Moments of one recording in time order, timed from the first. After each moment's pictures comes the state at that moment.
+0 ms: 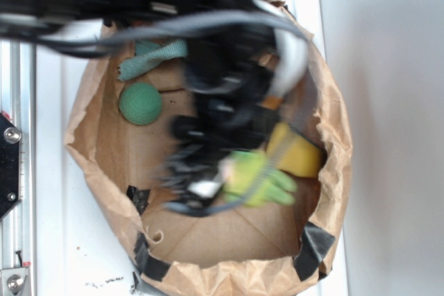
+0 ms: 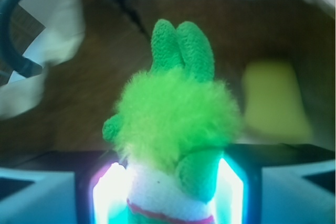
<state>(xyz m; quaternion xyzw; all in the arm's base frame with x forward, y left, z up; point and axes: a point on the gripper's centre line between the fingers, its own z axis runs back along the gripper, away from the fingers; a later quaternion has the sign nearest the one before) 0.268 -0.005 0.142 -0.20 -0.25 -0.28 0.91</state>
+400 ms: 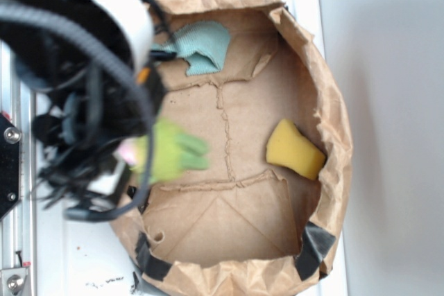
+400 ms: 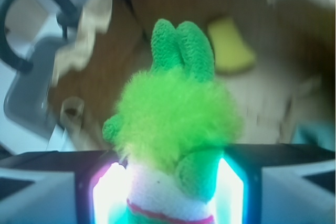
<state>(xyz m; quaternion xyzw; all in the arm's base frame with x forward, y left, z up) 0.221 0.011 0.170 -0.10 -0.20 -0.15 0.96</state>
